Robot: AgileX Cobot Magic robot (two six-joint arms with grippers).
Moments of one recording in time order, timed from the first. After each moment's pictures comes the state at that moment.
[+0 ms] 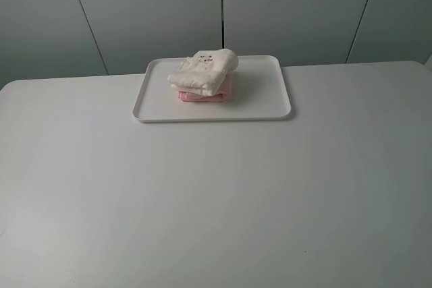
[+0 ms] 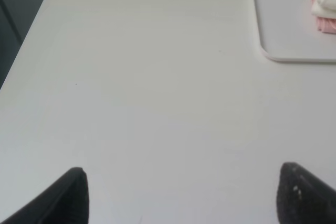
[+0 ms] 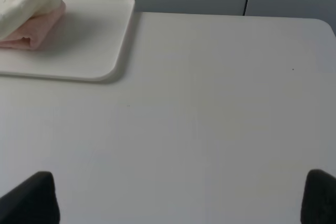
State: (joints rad) left arm 0.09 0.00 -0.51 -0.02 1.08 0.00; right arm -0.01 0.00 -0.51 0.07 1.09 -0.09
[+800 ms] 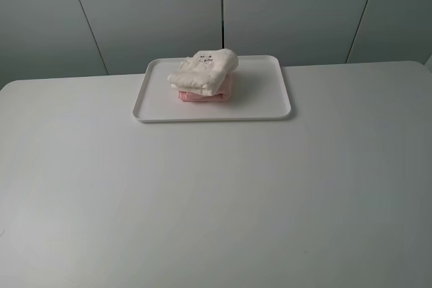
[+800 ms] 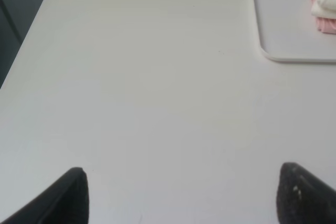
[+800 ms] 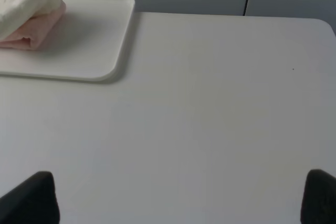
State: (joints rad) left arm 0.09 0.00 -0.51 -0.02 1.08 0.00; right arm -0.01 0.00 -0.51 0.07 1.09 -0.09
